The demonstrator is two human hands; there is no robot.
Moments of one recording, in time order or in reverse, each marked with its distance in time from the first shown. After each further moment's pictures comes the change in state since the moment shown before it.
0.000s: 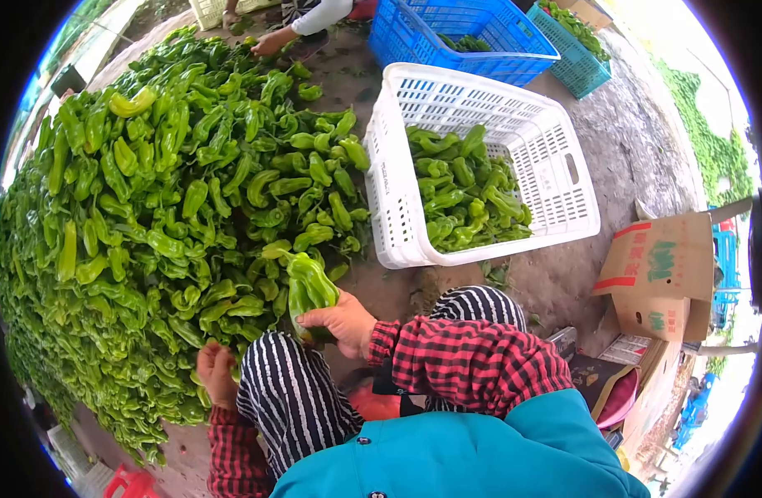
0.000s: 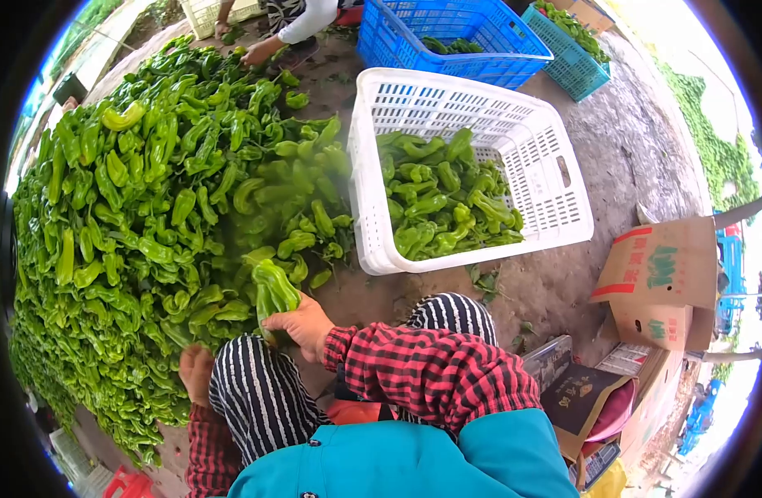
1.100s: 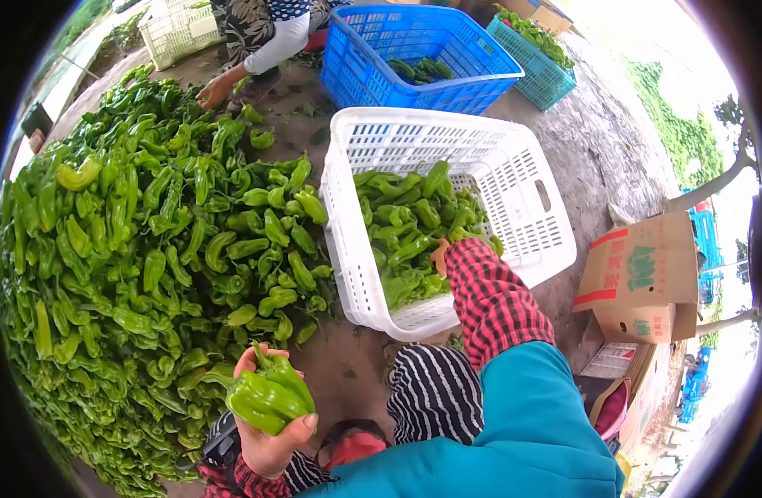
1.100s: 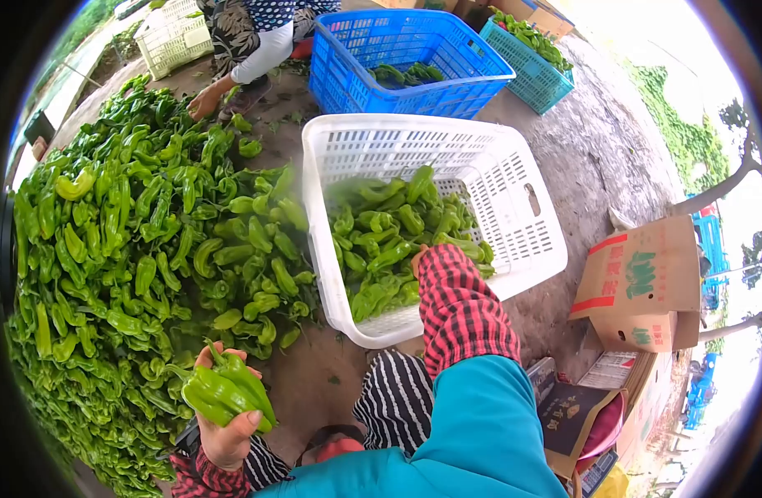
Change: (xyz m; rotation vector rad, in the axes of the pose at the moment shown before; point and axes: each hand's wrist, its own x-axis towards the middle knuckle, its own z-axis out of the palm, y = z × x) left_hand -0.060 0.147 0.216 -0.184 -0.655 -0.061; right_hand 0.127 -0.240 -0.339 -2.604 -0.116 0.686
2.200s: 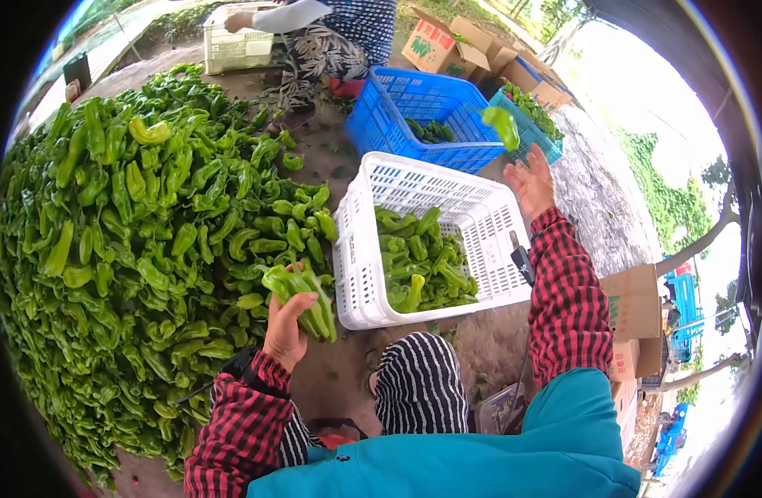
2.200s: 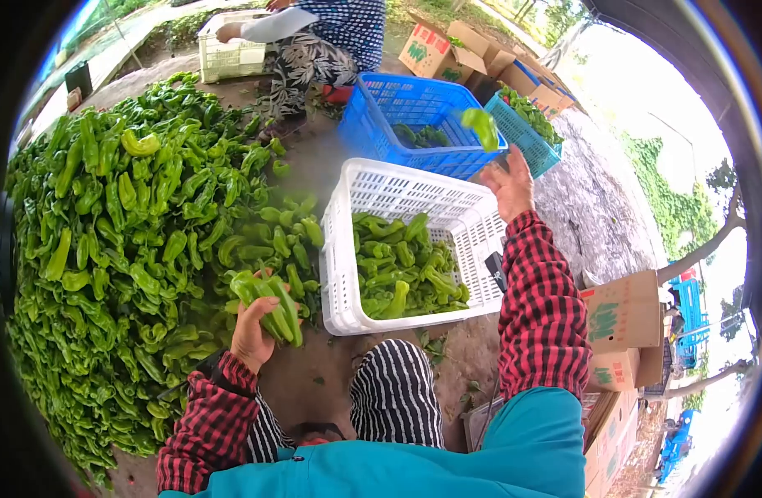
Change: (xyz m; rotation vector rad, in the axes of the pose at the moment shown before) left_hand 0.039 -0.018 -0.012 -0.343 -0.009 0.003; right_hand -0.343 0.044 -0.096 1.875 1.854 -0.373
